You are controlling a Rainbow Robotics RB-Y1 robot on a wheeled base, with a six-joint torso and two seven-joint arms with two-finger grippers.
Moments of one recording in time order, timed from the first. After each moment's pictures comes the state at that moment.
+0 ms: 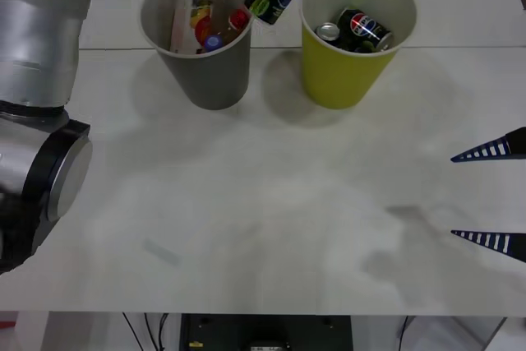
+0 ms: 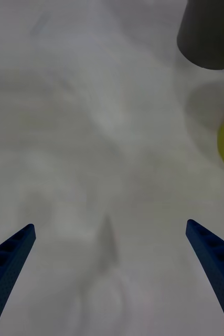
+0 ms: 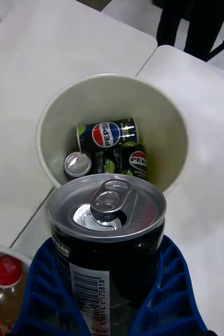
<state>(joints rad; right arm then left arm) 0.26 -1.13 -0.26 -2.01 1.31 -1.13 -0.09 -1.21 0.30 -0.10 -1.47 -2.28 -1.57 1.21</state>
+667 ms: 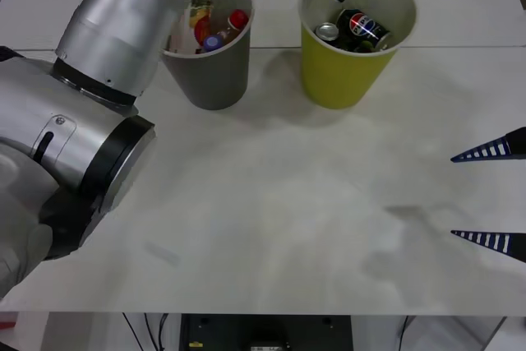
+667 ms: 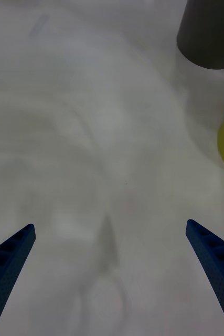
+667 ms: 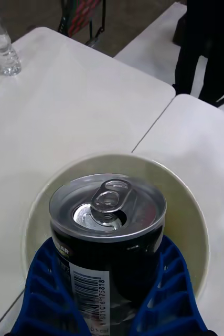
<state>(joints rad) 0.26 -1.13 -0.26 -2.01 1.31 -1.13 -0.09 -1.35 0.13 -0.21 -1.15 -2.44 -1.20 1.25</state>
